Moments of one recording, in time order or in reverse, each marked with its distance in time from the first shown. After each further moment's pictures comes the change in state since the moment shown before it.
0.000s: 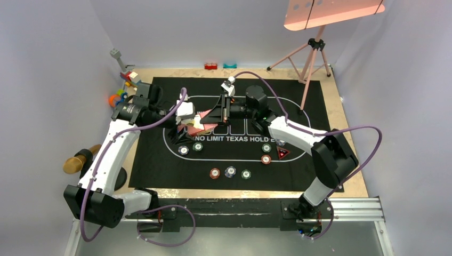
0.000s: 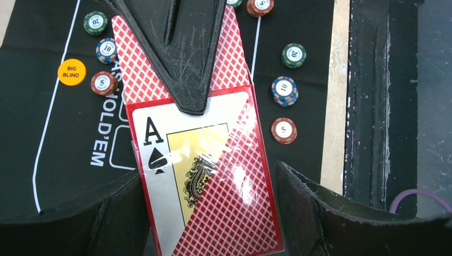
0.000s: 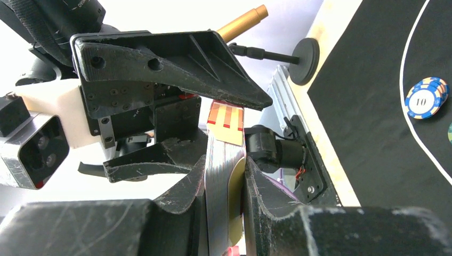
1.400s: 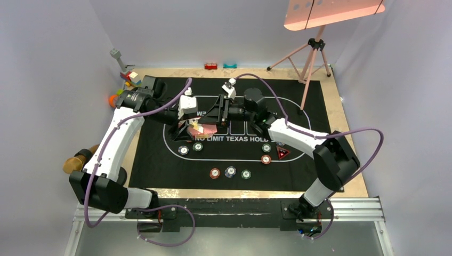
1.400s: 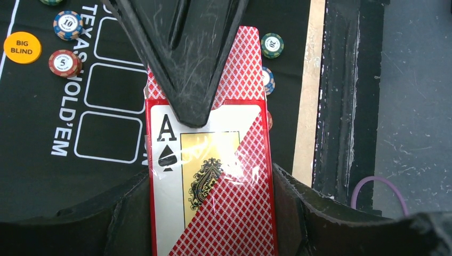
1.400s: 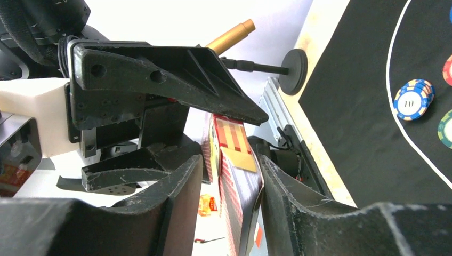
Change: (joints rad) left arm -0.007 0.126 0.136 -0.192 -0.023 0.019; right arm 0.035 -0.035 -0.016 -0.068 0.112 -0.023
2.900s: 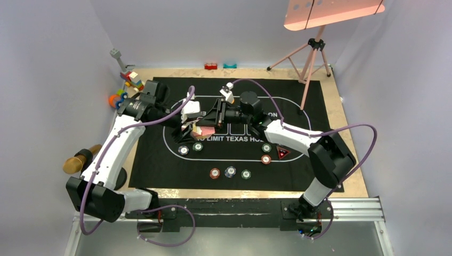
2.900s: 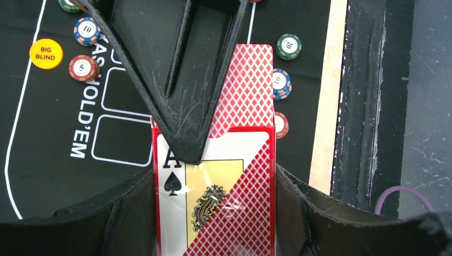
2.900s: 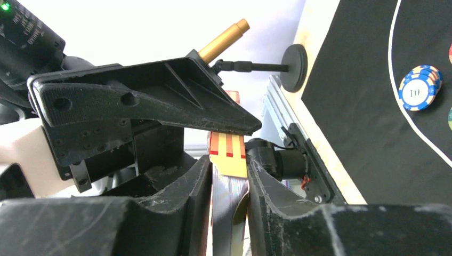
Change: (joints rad) left arm -0.046 -0.073 -0.096 0.165 -0.063 -0.072; right arm 0.030 0.049 -0.017 0.057 0.037 0.095
